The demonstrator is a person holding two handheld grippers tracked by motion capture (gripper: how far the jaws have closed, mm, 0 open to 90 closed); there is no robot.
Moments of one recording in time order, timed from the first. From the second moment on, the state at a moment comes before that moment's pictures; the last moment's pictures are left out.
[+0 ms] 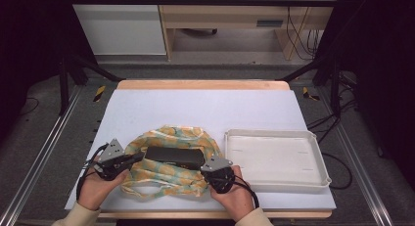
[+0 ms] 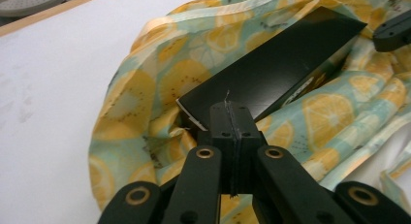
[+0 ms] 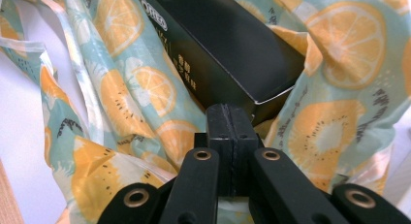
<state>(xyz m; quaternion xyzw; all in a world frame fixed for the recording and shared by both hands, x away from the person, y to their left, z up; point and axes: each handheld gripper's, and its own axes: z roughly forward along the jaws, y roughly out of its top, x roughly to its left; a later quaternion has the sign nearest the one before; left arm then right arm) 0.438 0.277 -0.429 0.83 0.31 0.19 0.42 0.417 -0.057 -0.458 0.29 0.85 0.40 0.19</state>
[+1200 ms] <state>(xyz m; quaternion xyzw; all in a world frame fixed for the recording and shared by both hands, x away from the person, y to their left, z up) 0.430 0.280 -0.450 0.84 0.33 0.19 0.39 0.437 -0.069 -0.423 0.30 0.83 0.41 0.23</state>
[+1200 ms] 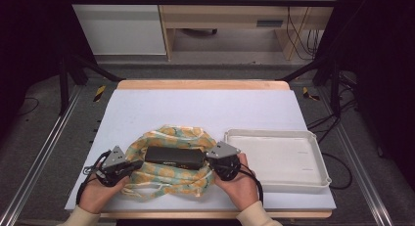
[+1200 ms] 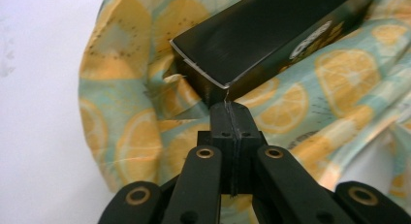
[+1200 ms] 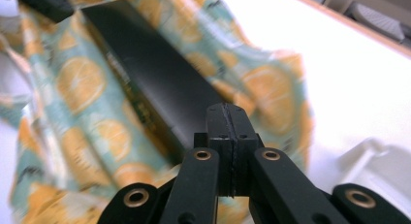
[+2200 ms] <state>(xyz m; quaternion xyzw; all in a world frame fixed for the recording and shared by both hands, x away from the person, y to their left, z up) 0.430 0.258 -0.472 0.88 0.30 0.16 0.33 0.514 -0.054 -0.453 0.32 0.88 0.31 0.19</state>
